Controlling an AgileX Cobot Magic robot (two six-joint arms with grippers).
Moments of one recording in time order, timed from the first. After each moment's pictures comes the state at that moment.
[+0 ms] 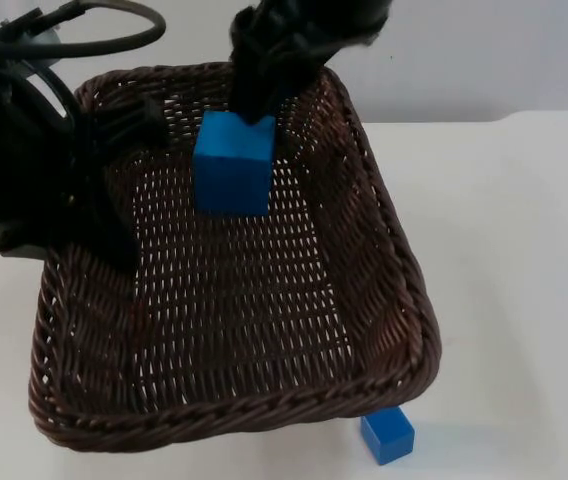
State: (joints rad) right arm 0.73 1.96 -1.76 0.13 0.86 -0.39; left arm -0.29 1.49 -0.86 -0.49 0.71 -0.11
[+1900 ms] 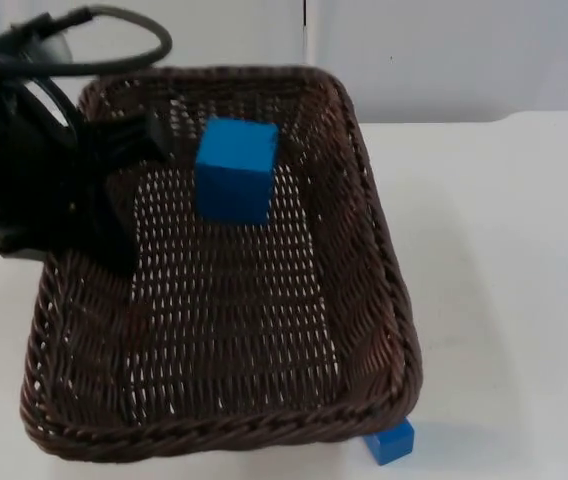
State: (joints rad) right arm 0.59 1.06 -1.00 0.11 0.77 -0.24; left arm -0.29 1.53 -0.86 -0.47 0.69 -0.04
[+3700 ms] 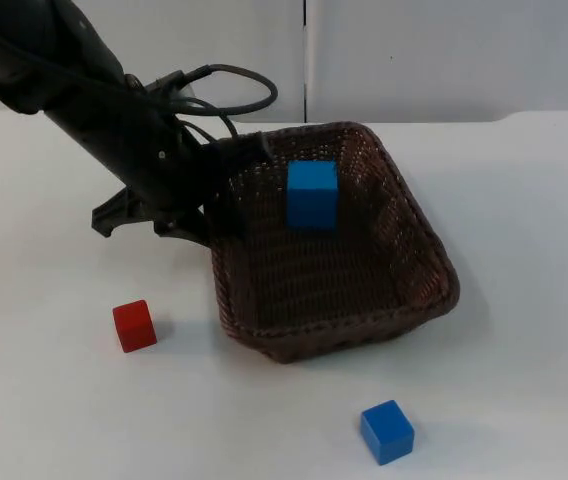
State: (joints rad) right arm 0.59 1.06 -1.00 0.11 0.75 -0.22; left arm -0.29 2.15 -1.33 -0.70 0.53 0.15
